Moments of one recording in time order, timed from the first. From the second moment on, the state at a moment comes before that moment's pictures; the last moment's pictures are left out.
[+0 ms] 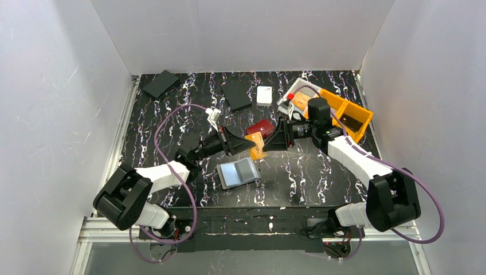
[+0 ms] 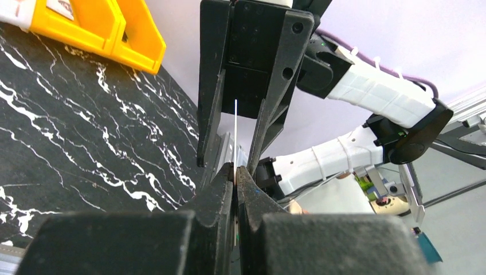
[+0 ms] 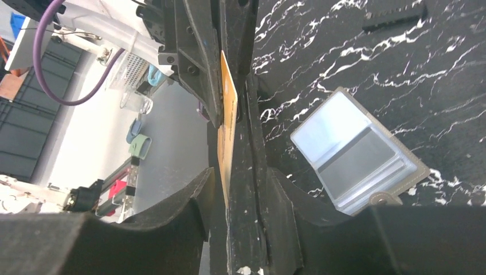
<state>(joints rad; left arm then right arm) -0.60 1.40 0.50 1.09 0.64 -1.06 0.38 1.34 0.87 0.02 -1.25 0.33</state>
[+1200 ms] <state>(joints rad) -0.27 0.77 0.65 -0.04 0.59 -0.60 0.26 1.68 1.71 -0.89 -0.44 -0.64</state>
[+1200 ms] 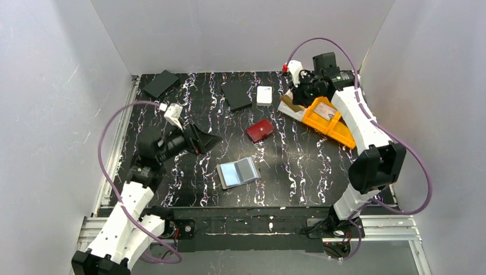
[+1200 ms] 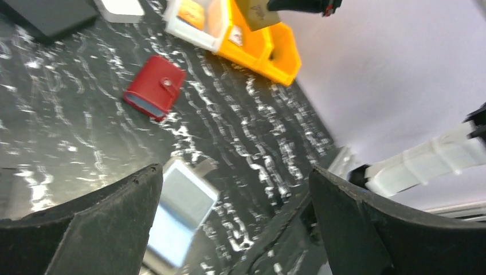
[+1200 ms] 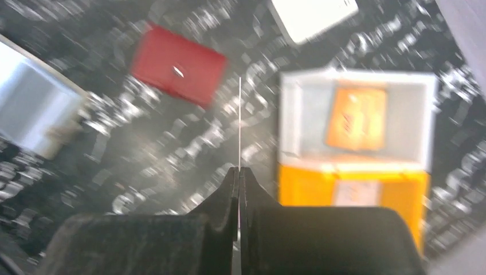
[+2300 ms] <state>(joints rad) -0.27 0.91 0.74 -0.57 0.34 -0.10 0.26 2.22 2.23 -1.07 -0.04 -0.85</state>
